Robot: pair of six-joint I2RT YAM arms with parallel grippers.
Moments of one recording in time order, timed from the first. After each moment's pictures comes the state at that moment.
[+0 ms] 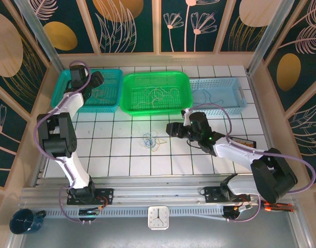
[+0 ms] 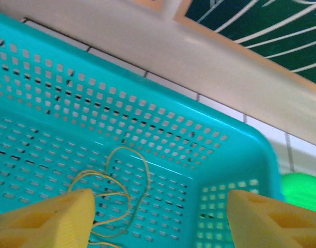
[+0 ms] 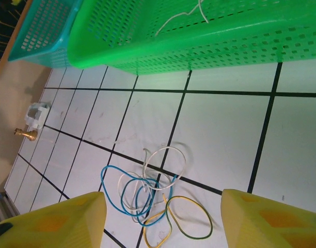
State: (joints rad) left arm 0.06 1.84 1.35 -0.03 0.10 -0.43; right arm 0.63 1.29 0.57 0.17 -0.26 0.62
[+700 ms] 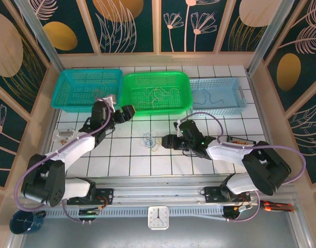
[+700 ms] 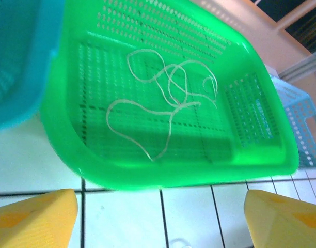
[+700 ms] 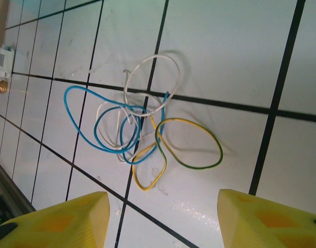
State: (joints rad) left arm -0.33 1.29 0.64 0.17 0.20 -0.65; right arm 0.76 1.38 0.54 0.12 -0.26 0.74
